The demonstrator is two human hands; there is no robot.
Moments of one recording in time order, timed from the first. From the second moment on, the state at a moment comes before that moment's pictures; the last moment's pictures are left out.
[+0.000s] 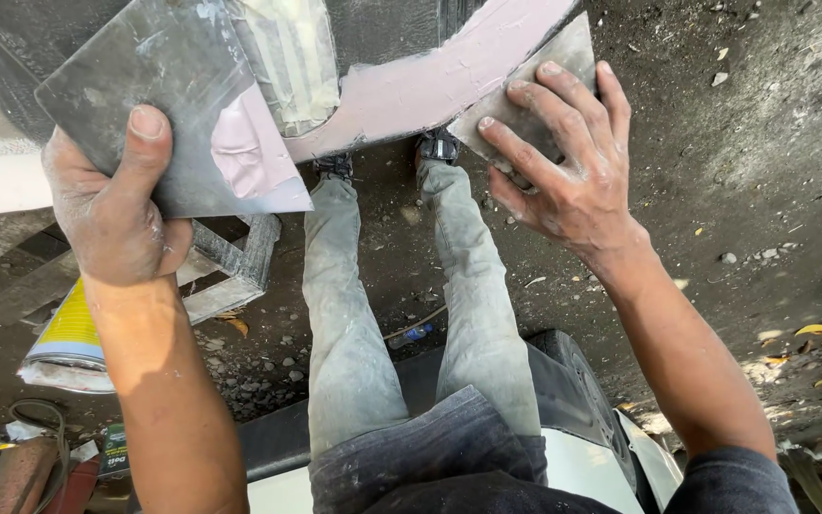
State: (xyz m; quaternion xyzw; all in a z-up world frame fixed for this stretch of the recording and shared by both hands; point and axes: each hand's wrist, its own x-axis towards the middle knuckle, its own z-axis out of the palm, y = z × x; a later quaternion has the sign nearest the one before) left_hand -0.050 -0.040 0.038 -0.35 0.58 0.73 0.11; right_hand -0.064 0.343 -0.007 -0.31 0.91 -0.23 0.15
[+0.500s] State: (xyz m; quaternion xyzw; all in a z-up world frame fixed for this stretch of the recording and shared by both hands) left_hand -0.055 -0.029 0.044 -0.38 0.58 0.71 0.10; right_hand -0.085 0.368 -0.029 -0.35 0.89 -0.22 0.16
